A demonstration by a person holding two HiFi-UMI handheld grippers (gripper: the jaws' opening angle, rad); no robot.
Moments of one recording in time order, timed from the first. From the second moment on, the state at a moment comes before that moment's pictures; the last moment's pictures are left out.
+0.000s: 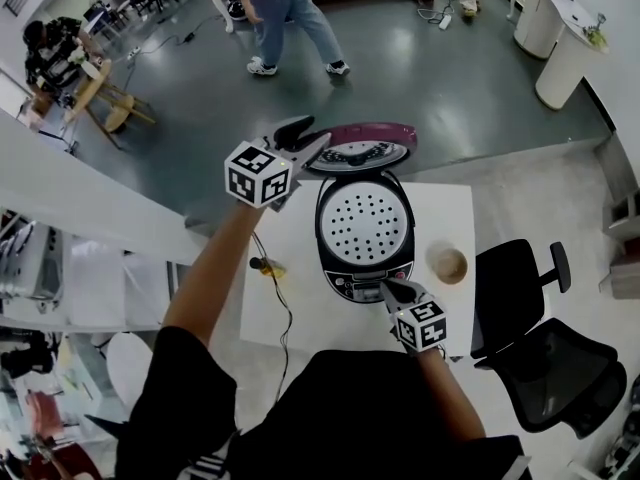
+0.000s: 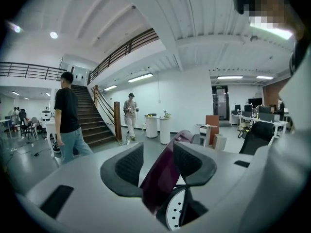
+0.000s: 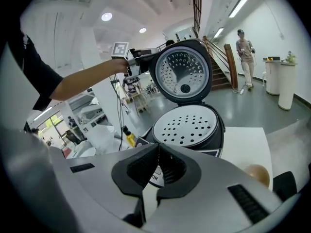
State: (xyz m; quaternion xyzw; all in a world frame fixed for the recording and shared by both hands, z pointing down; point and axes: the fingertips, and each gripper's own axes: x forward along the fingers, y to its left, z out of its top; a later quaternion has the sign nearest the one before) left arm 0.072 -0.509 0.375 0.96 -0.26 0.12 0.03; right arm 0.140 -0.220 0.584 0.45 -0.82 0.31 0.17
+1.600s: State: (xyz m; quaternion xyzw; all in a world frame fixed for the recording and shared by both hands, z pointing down) left arm 0.085 -0.383 0.420 0.94 -0.12 0.29 -0.11; right arm 0.100 -0.165 0.569 0.47 -0.82 0.29 0.16
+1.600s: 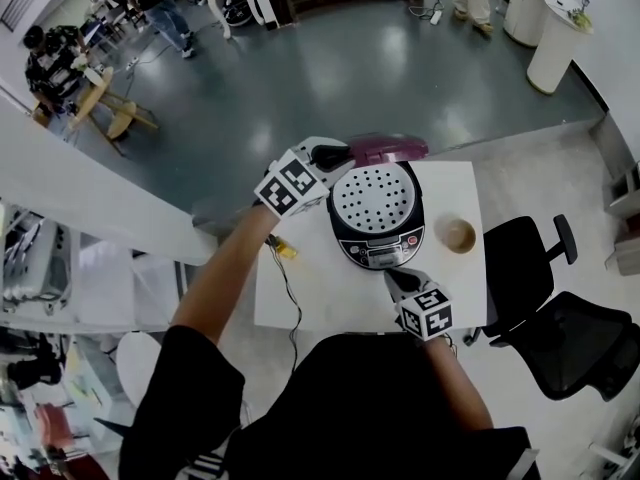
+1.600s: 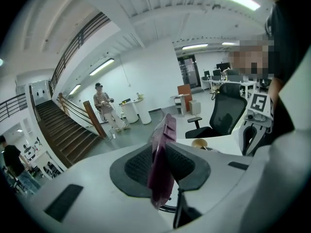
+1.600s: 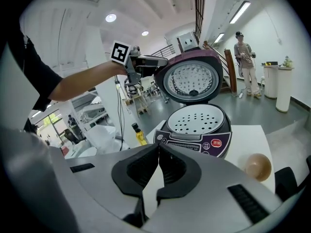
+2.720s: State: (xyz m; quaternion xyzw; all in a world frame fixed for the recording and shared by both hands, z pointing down) left arm 0.084 -0.300 0.494 0.92 -0.07 0.32 -0.21; right arm 0.109 -0.145 0.571 0.52 -0.79 0.28 0.16
